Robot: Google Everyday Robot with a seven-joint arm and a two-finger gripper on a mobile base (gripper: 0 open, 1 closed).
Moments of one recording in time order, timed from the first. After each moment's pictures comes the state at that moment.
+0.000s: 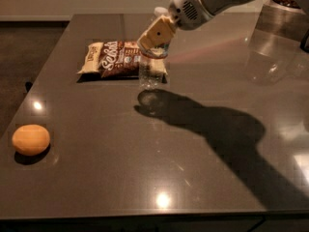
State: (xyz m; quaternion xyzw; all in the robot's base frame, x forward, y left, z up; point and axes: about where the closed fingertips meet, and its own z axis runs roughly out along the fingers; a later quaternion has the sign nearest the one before) arm 0.603 -0.018 1.000 -0.49 0.76 0.22 0.37
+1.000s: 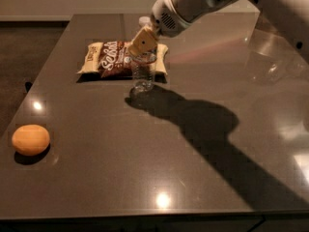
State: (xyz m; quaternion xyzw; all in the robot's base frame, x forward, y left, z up) arm 0.626 0.015 0.970 -0.51 0.76 0.18 0.35
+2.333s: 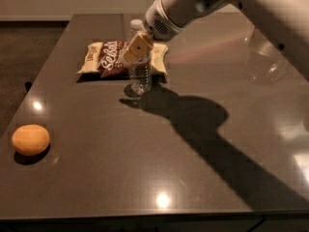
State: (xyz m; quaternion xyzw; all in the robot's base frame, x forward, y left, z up) arm 0.632 0.030 0.954 -0.53 0.76 0.18 0.34
